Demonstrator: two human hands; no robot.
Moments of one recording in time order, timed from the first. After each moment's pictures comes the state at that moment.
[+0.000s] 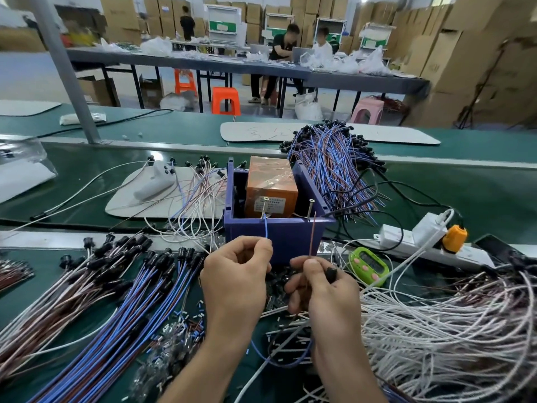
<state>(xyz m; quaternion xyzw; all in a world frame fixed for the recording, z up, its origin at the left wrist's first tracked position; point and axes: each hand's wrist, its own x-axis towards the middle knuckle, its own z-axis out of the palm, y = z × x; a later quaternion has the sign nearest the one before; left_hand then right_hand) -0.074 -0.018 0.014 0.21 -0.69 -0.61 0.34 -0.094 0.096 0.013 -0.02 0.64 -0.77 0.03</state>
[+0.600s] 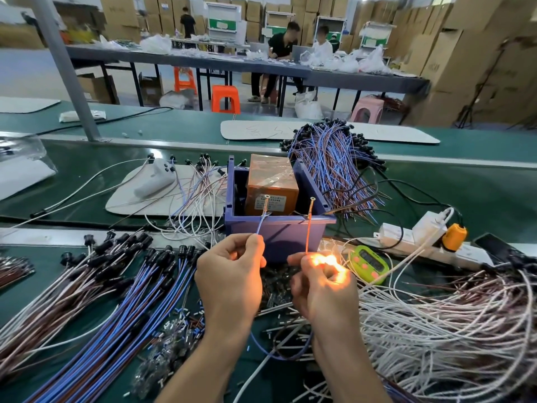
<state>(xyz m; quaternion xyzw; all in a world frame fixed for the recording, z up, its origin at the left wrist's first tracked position) -0.078 -0.021 0.009 0.25 -0.63 -0.64 0.36 -0.096 0.094 0.014 -0.01 0.64 -0.76 0.04</state>
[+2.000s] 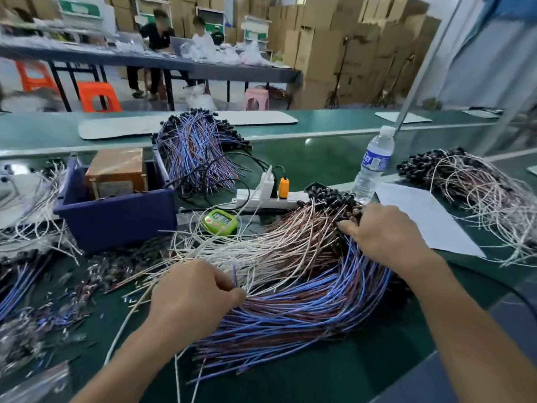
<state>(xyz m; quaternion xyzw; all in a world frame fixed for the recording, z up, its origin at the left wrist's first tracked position) -0.016 0.119 0.055 0.04 -0.97 -0.24 -0.03 -0.090 0.410 0.104 0.09 0.99 -0.05 -0.07</state>
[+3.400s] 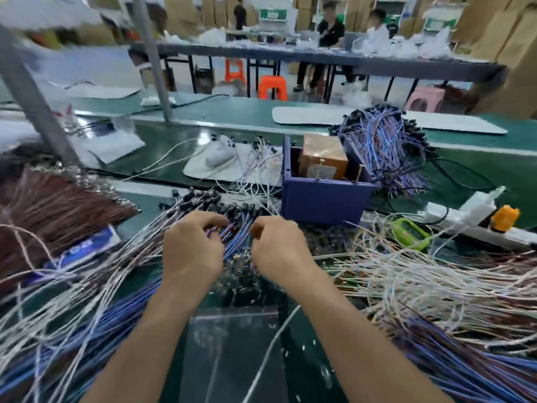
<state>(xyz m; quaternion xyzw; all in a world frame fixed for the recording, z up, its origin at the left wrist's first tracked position) 0.043 -0.109 0.019 0.33 -0.84 -0.29 0.32 -0.049 0.003 0.026 -0.29 0.90 -0.30 0.09</state>
